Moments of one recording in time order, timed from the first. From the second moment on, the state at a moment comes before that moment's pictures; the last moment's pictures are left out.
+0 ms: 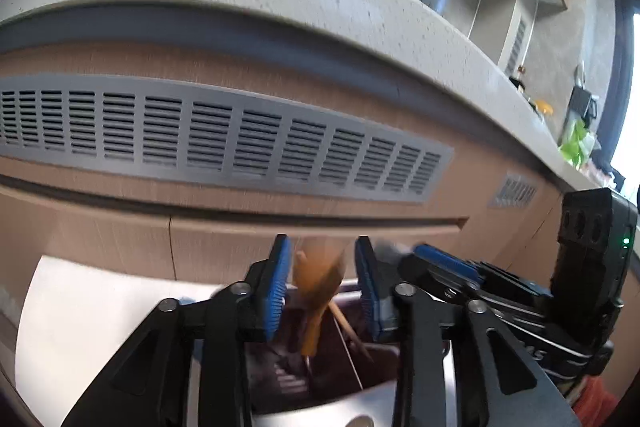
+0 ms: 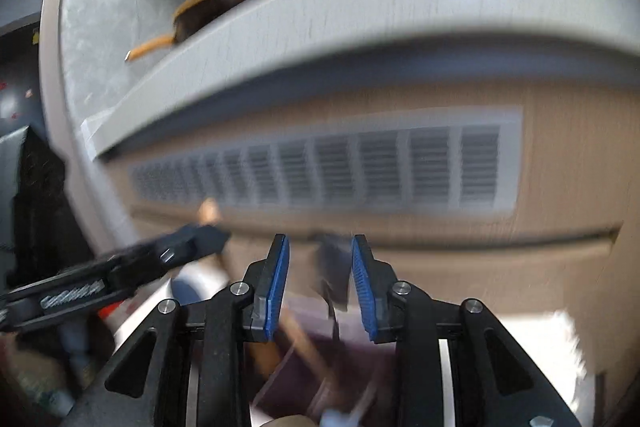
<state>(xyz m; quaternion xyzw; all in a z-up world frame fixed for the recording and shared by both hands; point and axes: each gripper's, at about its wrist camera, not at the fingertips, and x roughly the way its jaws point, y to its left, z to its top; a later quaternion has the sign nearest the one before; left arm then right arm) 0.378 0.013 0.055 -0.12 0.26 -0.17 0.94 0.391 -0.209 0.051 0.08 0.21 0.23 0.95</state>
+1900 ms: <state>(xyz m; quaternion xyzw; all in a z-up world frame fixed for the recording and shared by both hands) 0.219 0.122 -0.060 -0.14 0.47 -0.04 0.87 0.209 -0.110 -0.073 -0.16 0.44 0.33 0.82</state>
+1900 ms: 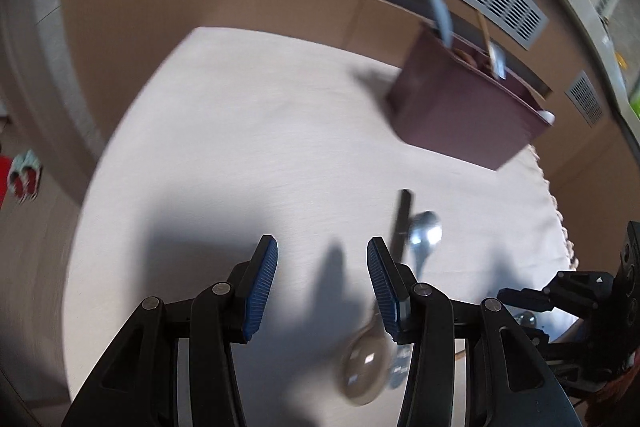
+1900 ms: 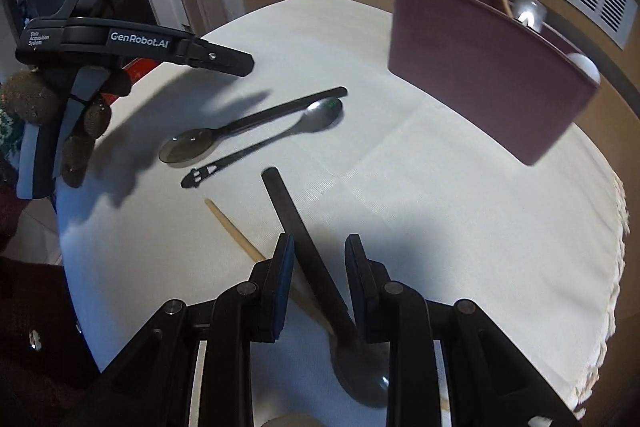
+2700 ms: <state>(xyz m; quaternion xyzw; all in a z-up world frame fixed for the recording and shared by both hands) 0.151 0.070 -0.084 -0.06 0.44 -0.06 0.89 0.225 -0.187 -0.085 -0.08 0.45 0.21 0.86</state>
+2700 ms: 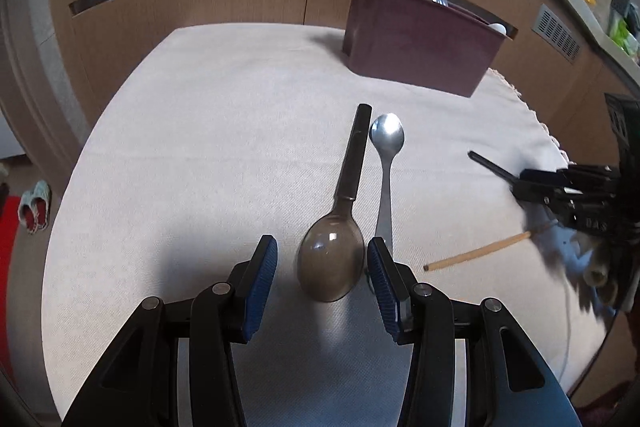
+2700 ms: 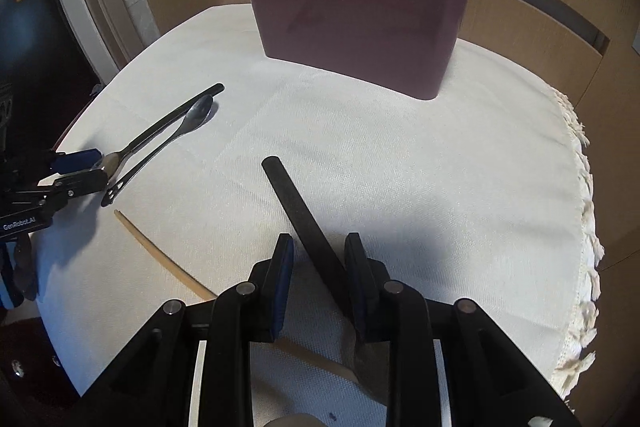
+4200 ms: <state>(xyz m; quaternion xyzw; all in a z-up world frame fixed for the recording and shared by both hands) 0.198 0.073 -0.058 -0.06 0.45 -0.13 0.88 0.232 -0.155 -0.081 -0.12 0.46 0.22 0.85</state>
